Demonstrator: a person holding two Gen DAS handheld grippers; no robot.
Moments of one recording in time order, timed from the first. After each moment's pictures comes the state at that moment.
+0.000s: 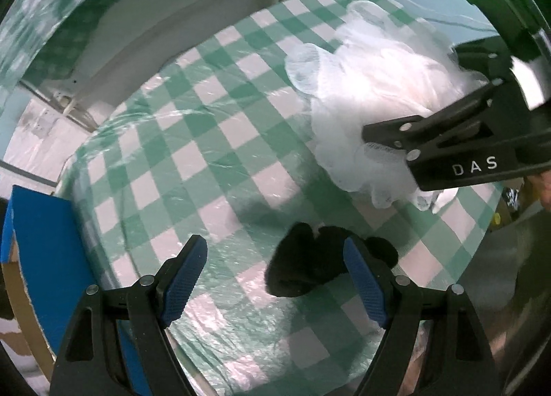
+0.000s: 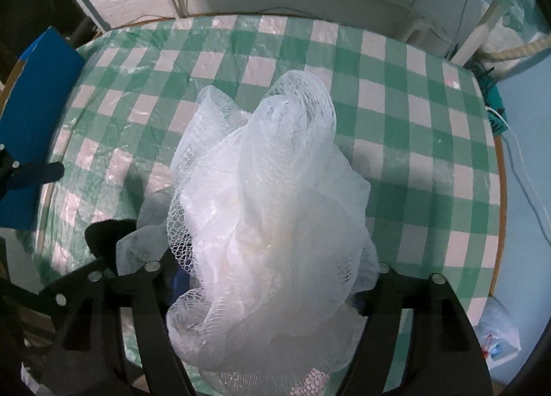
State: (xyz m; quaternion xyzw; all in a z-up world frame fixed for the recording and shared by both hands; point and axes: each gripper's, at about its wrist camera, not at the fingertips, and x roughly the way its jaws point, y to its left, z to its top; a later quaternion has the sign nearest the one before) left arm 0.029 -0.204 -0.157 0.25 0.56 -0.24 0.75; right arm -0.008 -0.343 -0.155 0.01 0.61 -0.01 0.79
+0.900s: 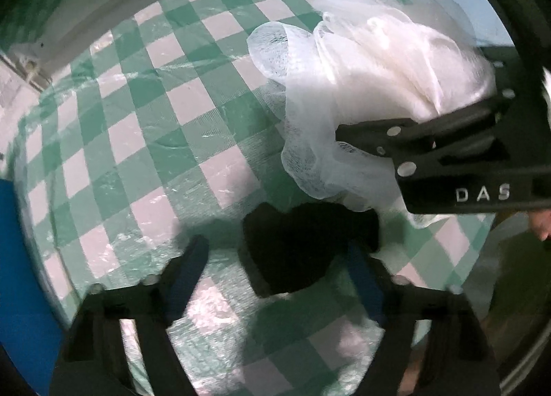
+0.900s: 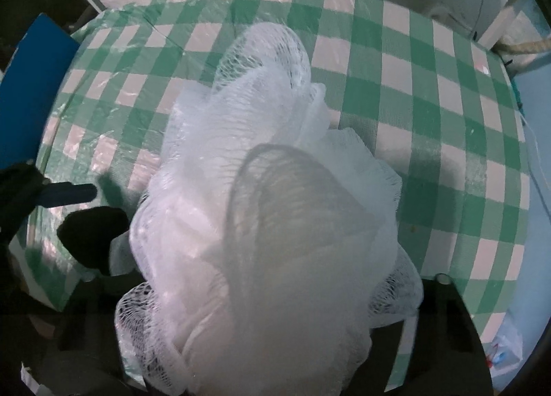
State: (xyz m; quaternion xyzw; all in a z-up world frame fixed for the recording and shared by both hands) left arm 0.048 -0.217 -0.206 0.17 0.63 -0.28 0.71; right arm 0.003 -0.351 -0.187 0.02 0.63 0.01 0.77
